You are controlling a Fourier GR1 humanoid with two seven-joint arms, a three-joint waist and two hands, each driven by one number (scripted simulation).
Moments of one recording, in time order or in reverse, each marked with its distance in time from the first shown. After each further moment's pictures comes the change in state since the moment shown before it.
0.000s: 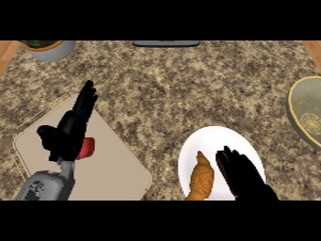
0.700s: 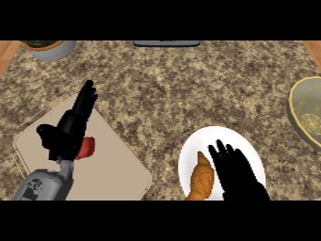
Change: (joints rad) left arm -0.017 0.054 -0.050 0.013 0.065 0.046 -0.015; right arm -0.076 0.059 0.088 -0.012 0.158 0.029 0.137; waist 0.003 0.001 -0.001
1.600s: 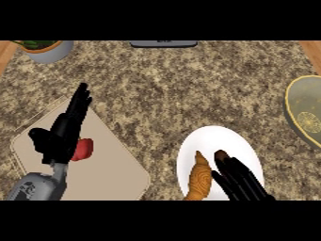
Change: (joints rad) left arm 0.025 0.054 -0.016 -0.004 0.049 0.020 -0.025; right arm 0.076 -0.231 -0.013 0.101 -0.332 -0.609 -0.616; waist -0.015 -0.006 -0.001
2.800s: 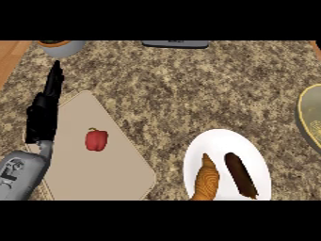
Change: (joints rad) left arm -0.143 0.109 0.041 0.113 -0.130 0.141 -0.007; right arm -0.623 -0.068 -0.674 0.223 -1.138 0.395 0.139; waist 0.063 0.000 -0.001
